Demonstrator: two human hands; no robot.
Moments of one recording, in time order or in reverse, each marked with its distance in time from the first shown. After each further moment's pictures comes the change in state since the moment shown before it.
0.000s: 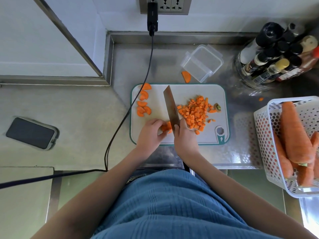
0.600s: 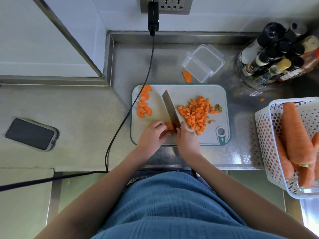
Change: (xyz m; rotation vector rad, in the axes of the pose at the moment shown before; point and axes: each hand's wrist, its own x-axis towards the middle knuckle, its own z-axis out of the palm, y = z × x) left_hand -0.002 -0.011 0.006 0.063 -0.040 0.158; right_hand 0.005 0.012 0.007 -0.142 -0.039 0.074
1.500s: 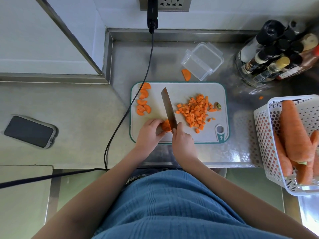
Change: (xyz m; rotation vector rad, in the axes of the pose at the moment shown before) left_hand -0.002 0.004 -0.003 -0.079 0.044 -0.215; right_hand -0.015 -0.003 0.010 0.004 0.019 -0.034
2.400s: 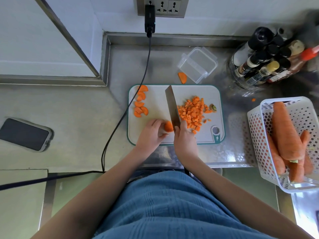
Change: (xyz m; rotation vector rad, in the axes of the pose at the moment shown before) left_hand 0.004 0.003 0.006 0.034 -0.041 0.071; right_hand 0.003 -0.002 -0.015 0.074 0.094 0.023
